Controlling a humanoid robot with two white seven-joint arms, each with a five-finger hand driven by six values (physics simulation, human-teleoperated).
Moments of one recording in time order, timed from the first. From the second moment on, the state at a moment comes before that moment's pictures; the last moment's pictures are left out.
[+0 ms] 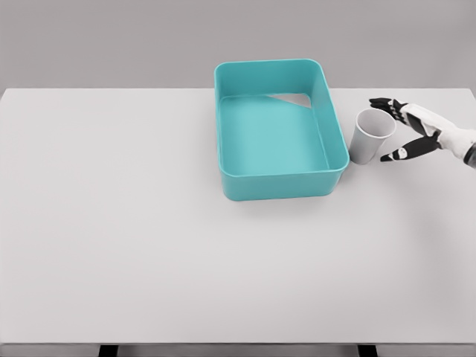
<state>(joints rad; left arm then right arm) -0.01 0.00 -0.12 -0.02 0.15 0.00 0.01 -0.74 -0.65 0.63 -0.71 -0.36 -0.46 0.61</state>
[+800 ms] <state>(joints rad) -0.01 0.00 -0.12 -0.02 0.15 0.00 0.01 -0.74 -0.62 0.64 -0.71 -0.36 -0.46 0.61</state>
